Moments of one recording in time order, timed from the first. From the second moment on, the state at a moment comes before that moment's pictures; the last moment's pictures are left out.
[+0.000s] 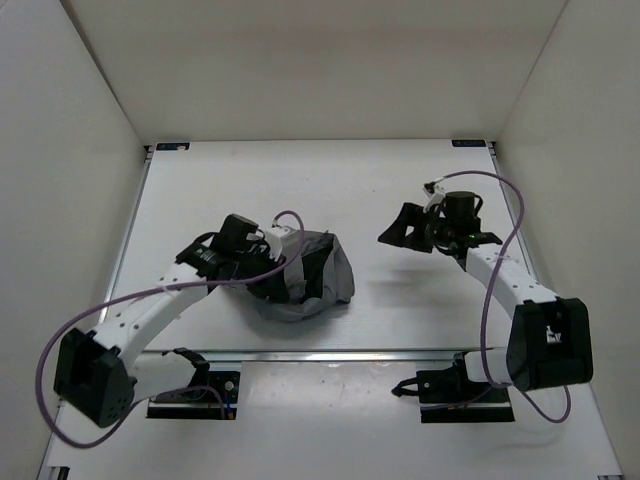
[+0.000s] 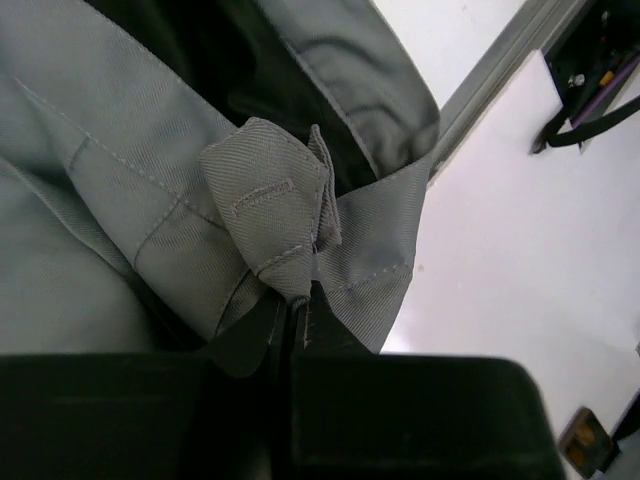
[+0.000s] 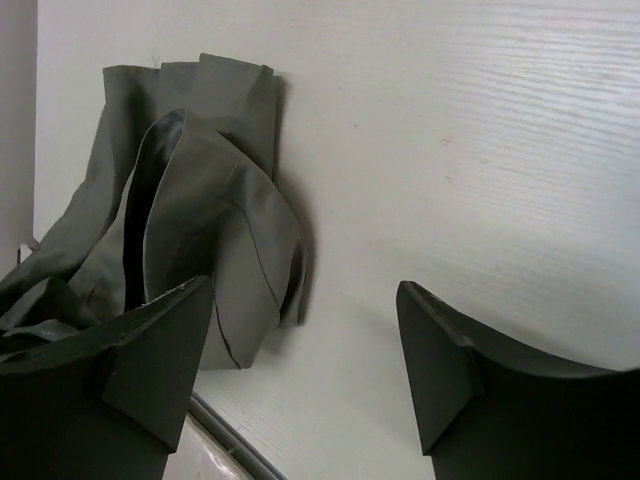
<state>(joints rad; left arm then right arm) -0.54 1.20 0.88 -0.67 0.55 -0.04 0.11 1.29 0.77 -0.15 -0.59 0.40</state>
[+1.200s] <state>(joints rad) -0.38 0.92 0.69 -0.57 0.59 -0.10 0.52 1.86 1.42 -0.48 -0.35 0.15</state>
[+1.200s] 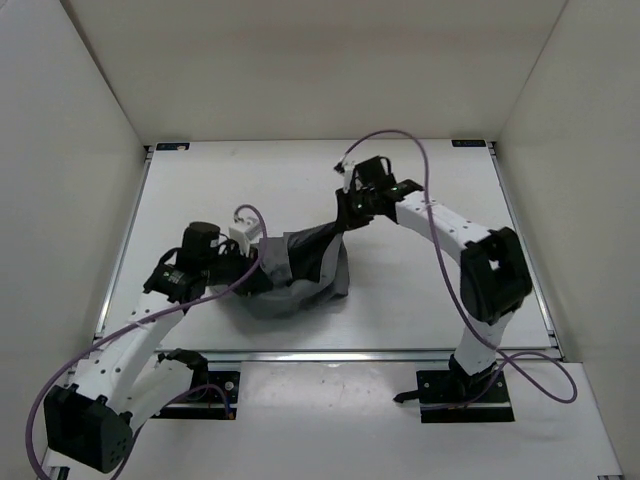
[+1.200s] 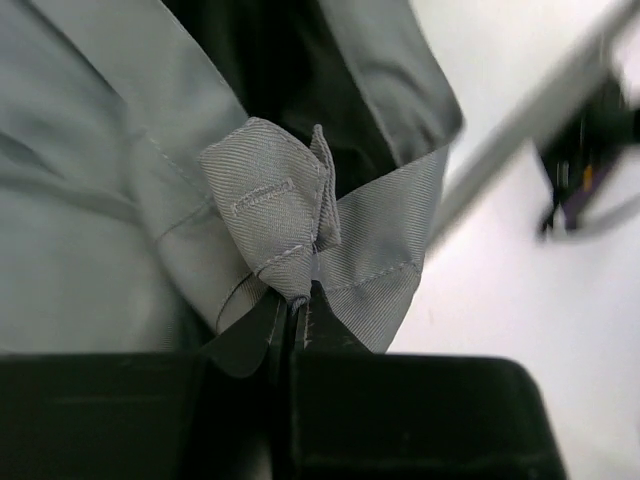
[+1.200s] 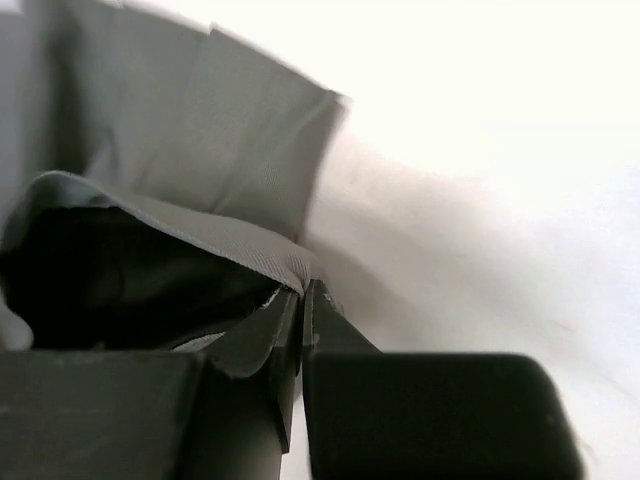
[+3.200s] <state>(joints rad) -0.18 0.97 0.41 0.24 0.47 -0.73 0.34 1.32 0.74 -0.23 -0.33 0.31</state>
